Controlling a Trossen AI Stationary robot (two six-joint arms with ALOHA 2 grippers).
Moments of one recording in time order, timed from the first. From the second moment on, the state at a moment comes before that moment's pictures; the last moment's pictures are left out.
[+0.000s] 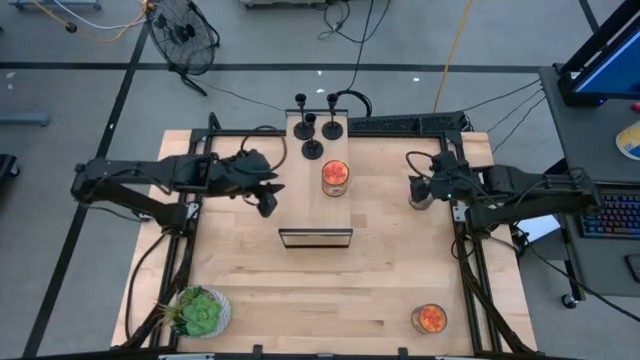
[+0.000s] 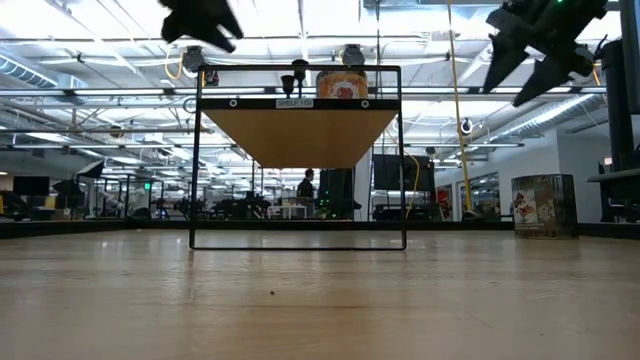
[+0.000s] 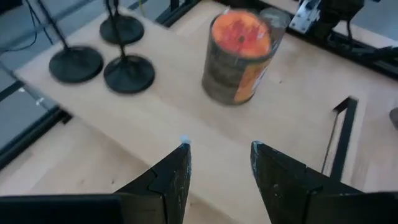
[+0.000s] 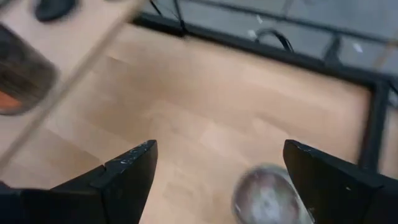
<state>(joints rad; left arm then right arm) -0.01 1.17 1.19 -0.72 -0.35 -0.45 -0.02 0.82 0.89 -1.04 0.64 0.94</state>
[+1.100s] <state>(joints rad) 0.03 1.00 0.96 -0.53 -0.31 -0.41 -0.36 1.18 0.96 -1.52 0.35 1.40</state>
